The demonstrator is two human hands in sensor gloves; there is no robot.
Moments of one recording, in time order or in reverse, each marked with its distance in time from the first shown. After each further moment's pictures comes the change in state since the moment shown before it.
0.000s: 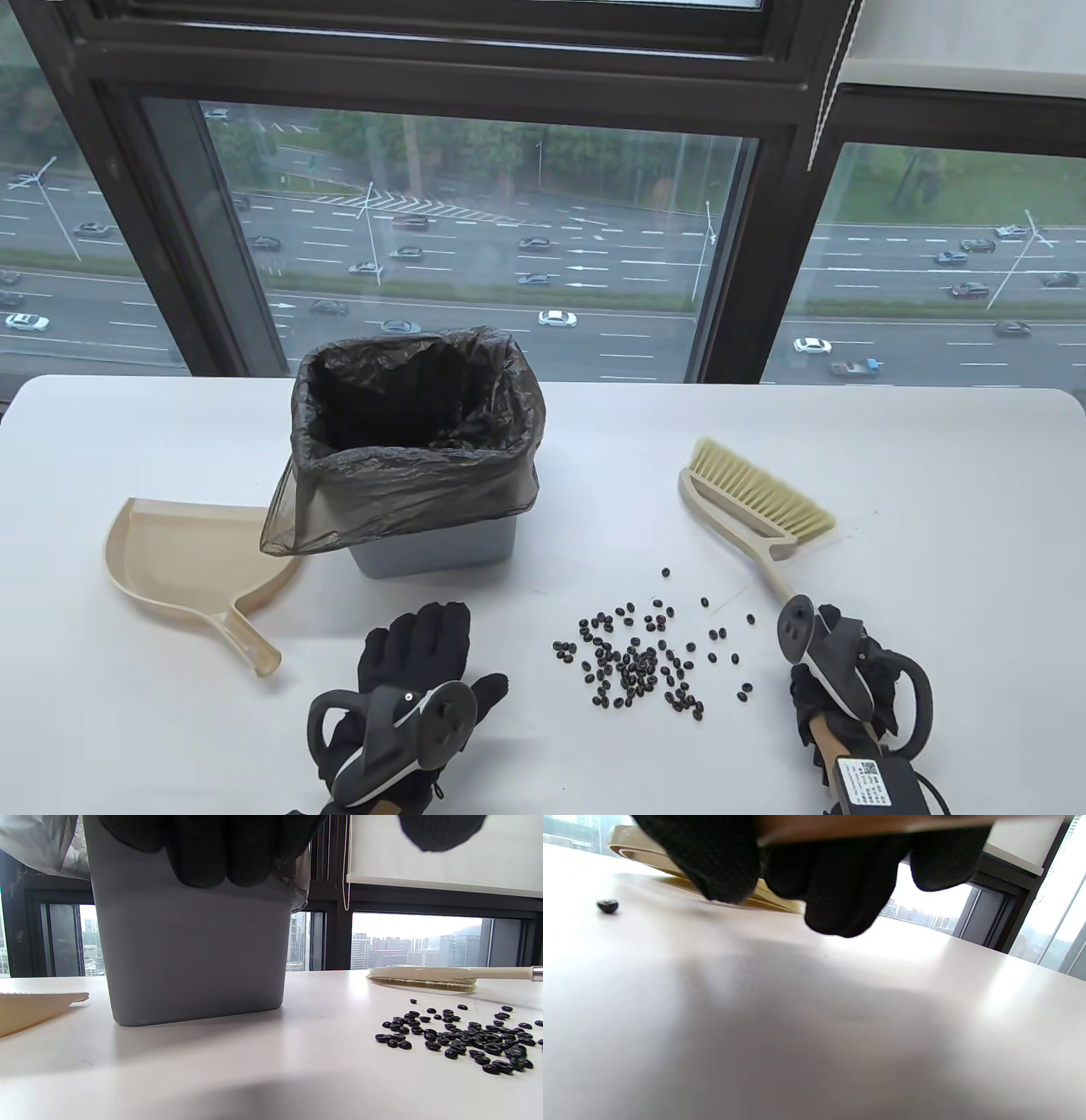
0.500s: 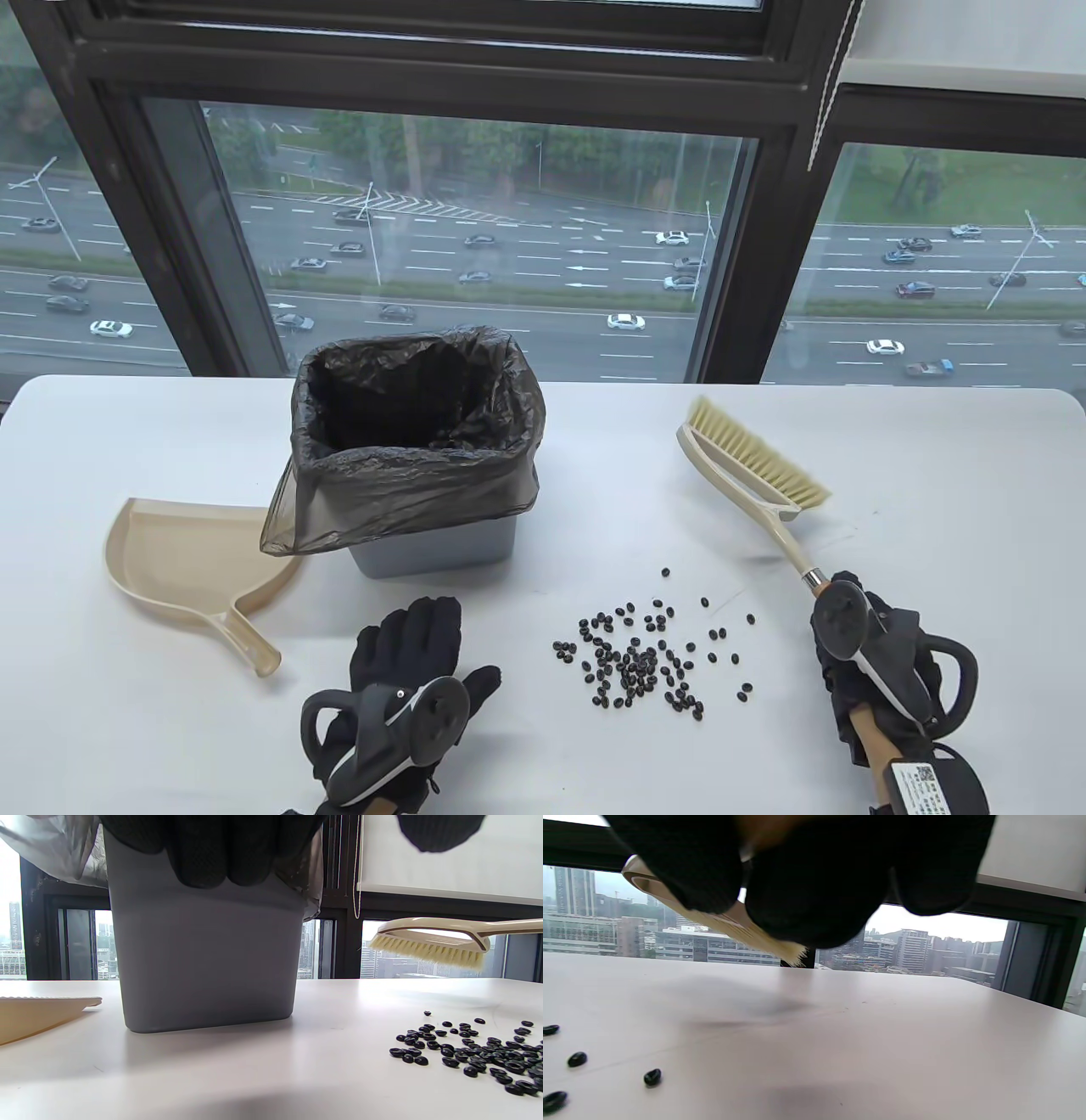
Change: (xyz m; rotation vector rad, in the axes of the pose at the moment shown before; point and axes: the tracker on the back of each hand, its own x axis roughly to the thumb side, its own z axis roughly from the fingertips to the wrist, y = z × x) left_hand -0.006 0.005 0.000 0.034 0.040 0.012; right_hand -0.022 -0.074 0.004 -0.153 -0.175 -0.139
